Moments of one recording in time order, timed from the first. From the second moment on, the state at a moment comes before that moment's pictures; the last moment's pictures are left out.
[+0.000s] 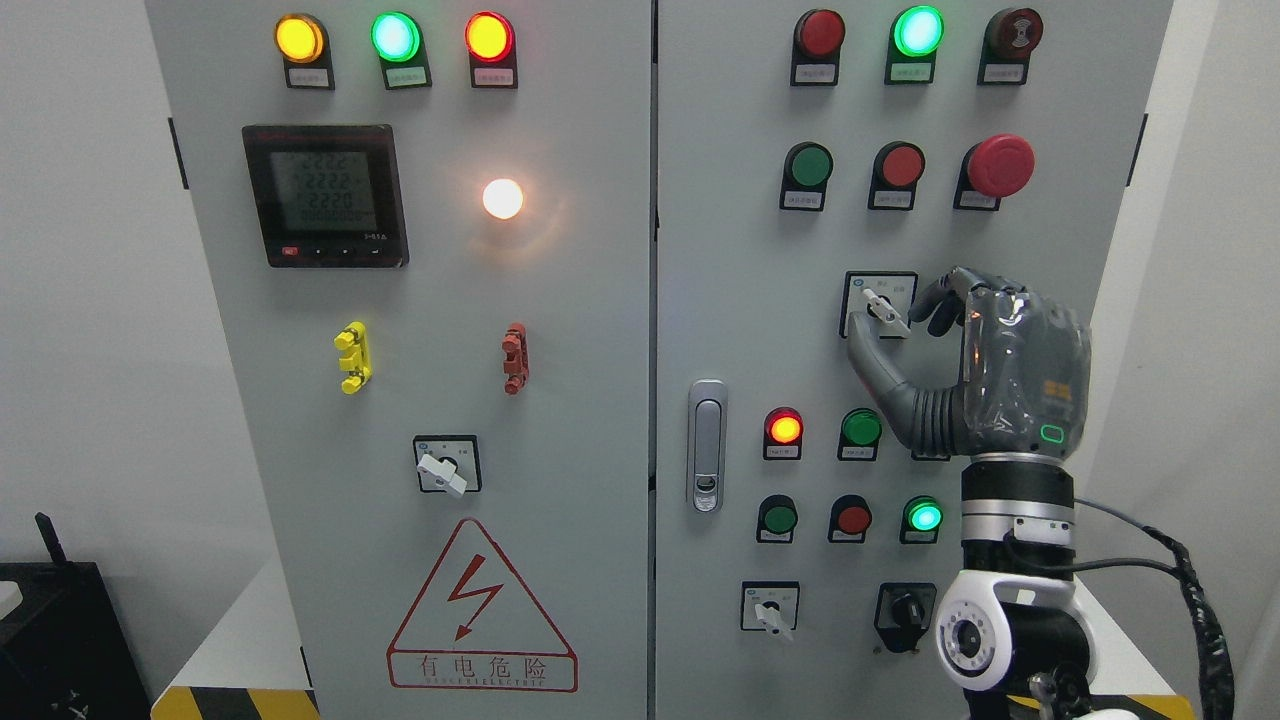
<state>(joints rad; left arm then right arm) -0.04 -0.09 0.00 0.04 -0.10 -0.09 0.00 -0.69 0.05 0.04 -1.76 1.17 0.21 -0.09</state>
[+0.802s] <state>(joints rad) -0.04 -0.09 0.00 0.04 -0.10 -0.09 0.00 -0.69 0.05 0.04 -1.75 1.17 0.22 -0.09</state>
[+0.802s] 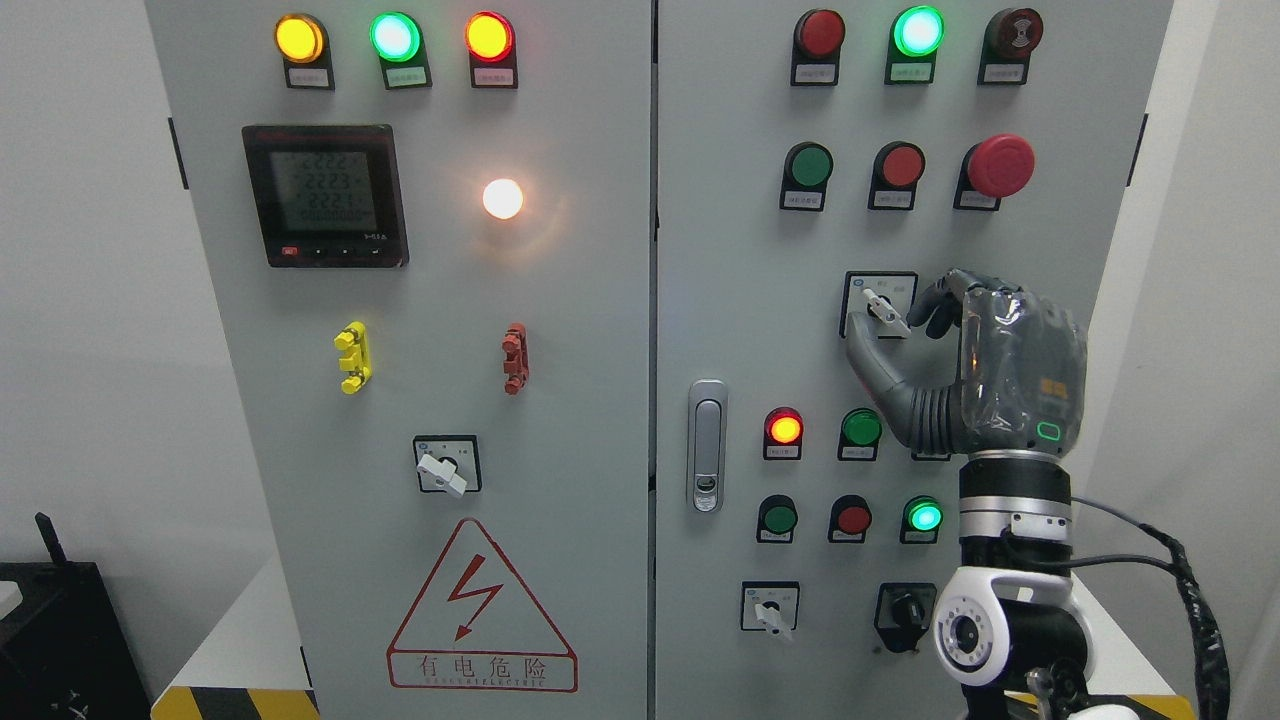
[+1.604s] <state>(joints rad) -0.04 -0.09 0.00 0.04 -0.10 -0.09 0.00 -0.70 0.05 0.04 -1.74 1.17 0.22 -0.09</state>
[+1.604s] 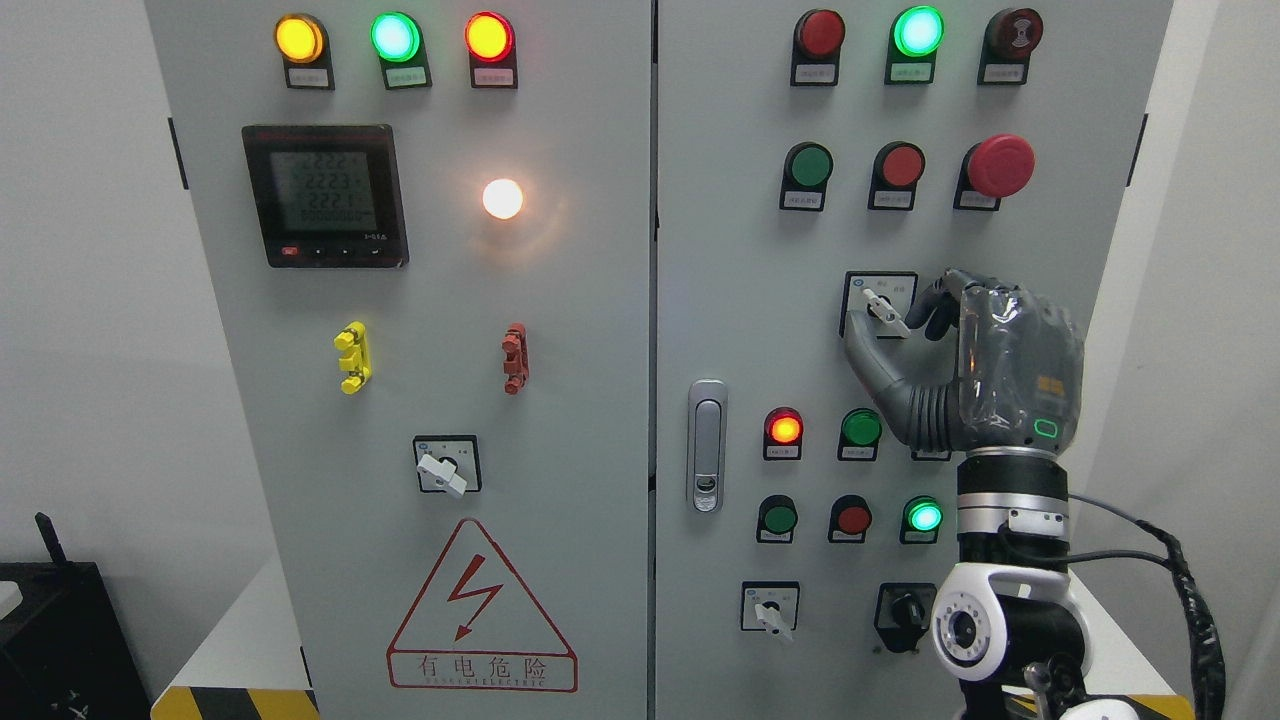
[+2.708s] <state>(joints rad) -0.04 -0.09 0.00 0.04 -0.10 -0.09 0.00 -0.71 0.05 0.05 -1.72 1.16 0.25 -0.09</state>
